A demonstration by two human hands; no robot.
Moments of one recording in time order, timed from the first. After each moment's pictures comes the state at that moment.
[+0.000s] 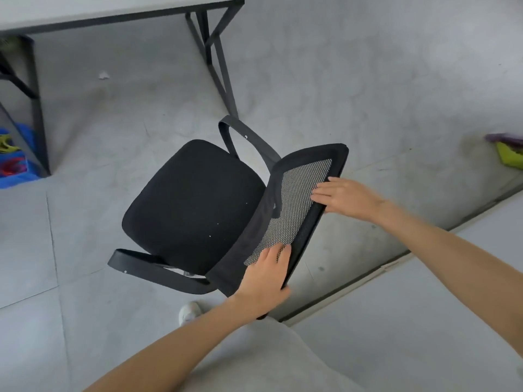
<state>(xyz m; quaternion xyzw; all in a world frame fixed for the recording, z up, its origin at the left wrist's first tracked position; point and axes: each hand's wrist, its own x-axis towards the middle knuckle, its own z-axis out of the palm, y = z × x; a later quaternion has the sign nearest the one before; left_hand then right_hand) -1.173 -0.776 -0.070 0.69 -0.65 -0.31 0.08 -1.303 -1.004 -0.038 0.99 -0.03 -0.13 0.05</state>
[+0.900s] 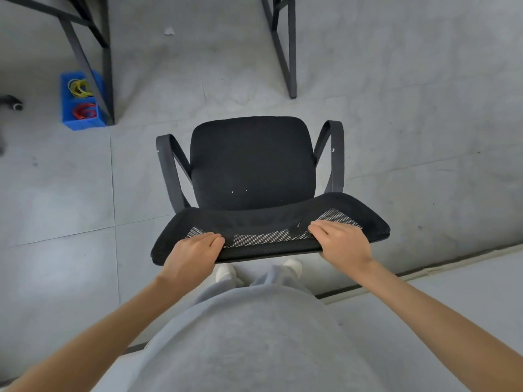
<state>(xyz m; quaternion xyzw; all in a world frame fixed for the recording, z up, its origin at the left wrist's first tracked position) -0.975 -0.601 -0.091 0.76 -0.64 -0.09 0.05 -1.210 -0.807 -0.114 0.98 -0.17 0.06 0.00</state>
